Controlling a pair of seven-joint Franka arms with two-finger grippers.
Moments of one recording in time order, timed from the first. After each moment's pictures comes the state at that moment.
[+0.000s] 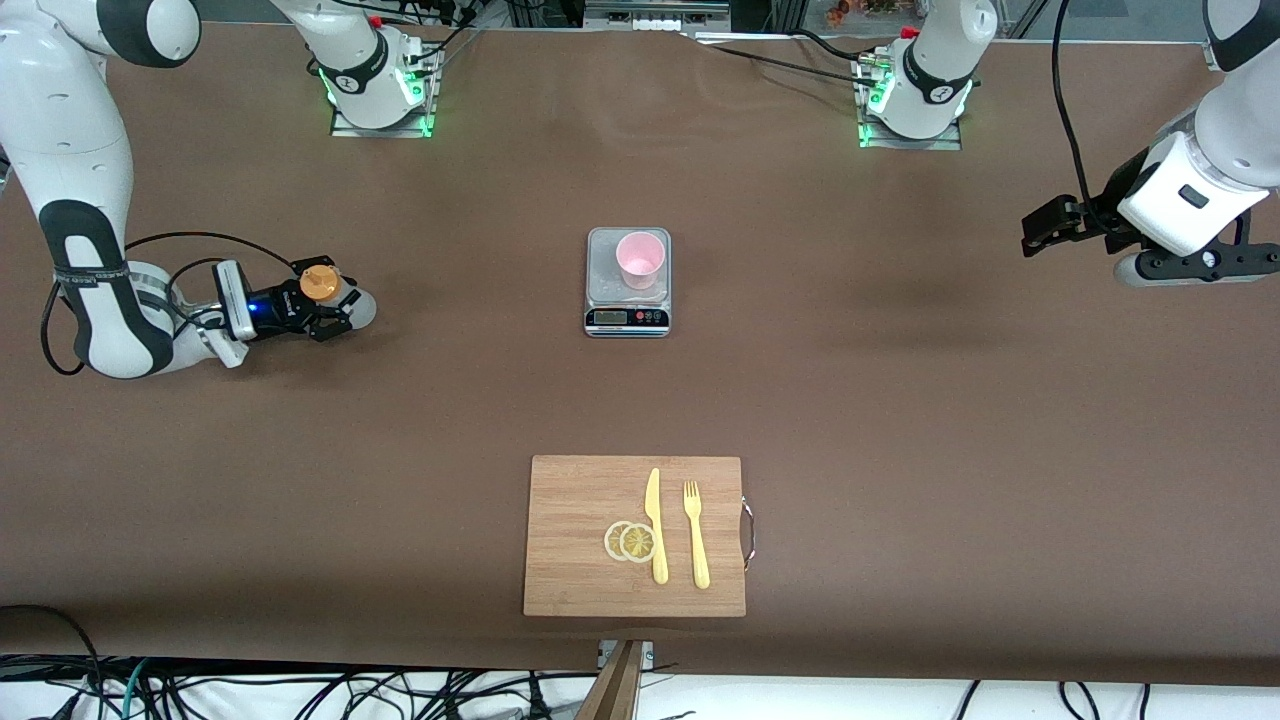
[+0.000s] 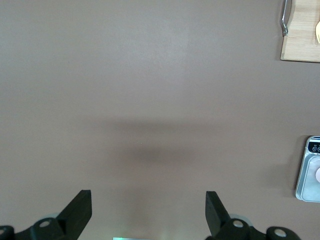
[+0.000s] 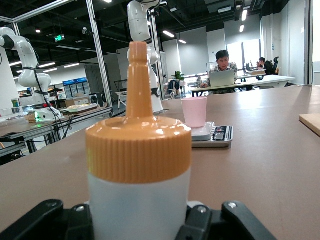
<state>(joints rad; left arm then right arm) -0.03 -0.01 -0.05 -1.68 -0.01 1.55 -0.16 -0.23 0.82 -0.14 -1.80 0.94 1.26 -2.65</state>
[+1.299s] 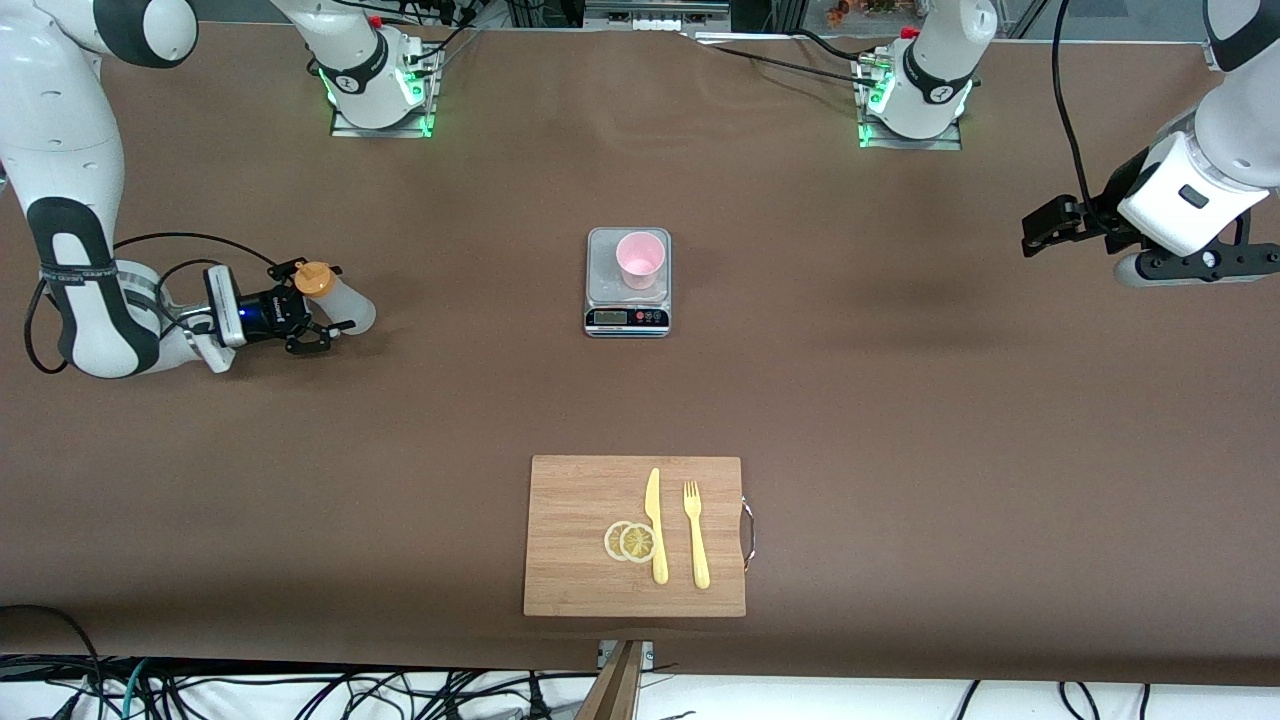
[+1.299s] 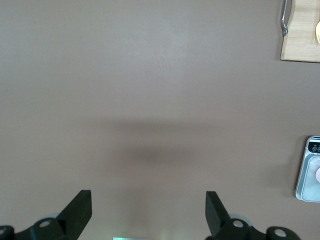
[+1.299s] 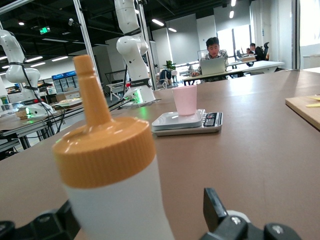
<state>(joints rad) -0.03 -0.01 -0.05 -1.68 -0.01 1.55 -0.16 -0.23 0.81 -0.18 -1.78 0.93 1.28 -2.60</state>
